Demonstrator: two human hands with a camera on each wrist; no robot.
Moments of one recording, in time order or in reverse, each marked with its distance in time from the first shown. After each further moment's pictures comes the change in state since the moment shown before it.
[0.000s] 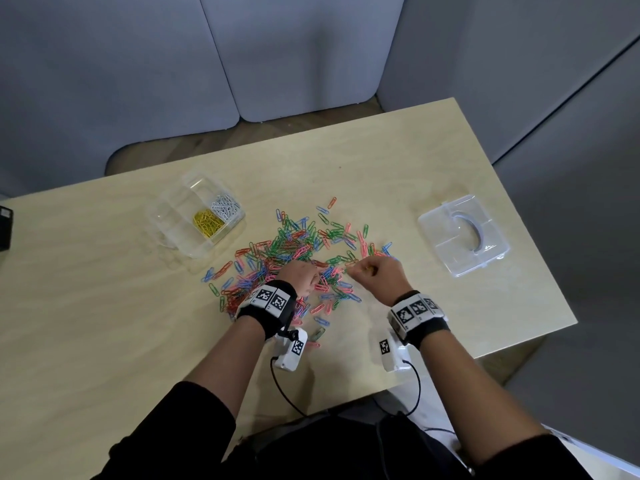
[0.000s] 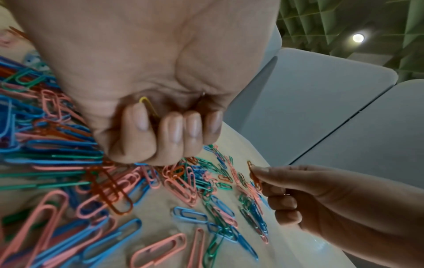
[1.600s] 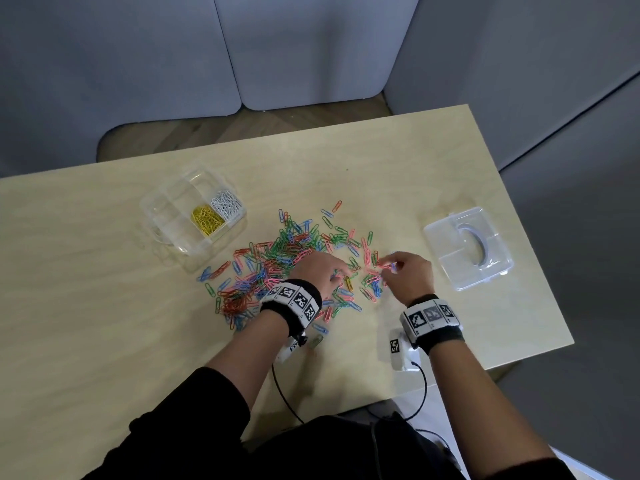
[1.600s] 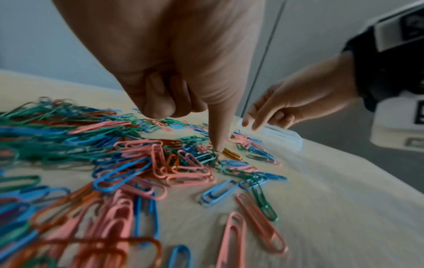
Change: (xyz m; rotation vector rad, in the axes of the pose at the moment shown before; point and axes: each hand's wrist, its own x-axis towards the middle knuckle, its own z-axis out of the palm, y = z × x) left_hand 0.016 0.017 0.011 0.637 0.055 0.572; right_hand 0.019 0.006 -0.032 -0.202 0.176 0.129
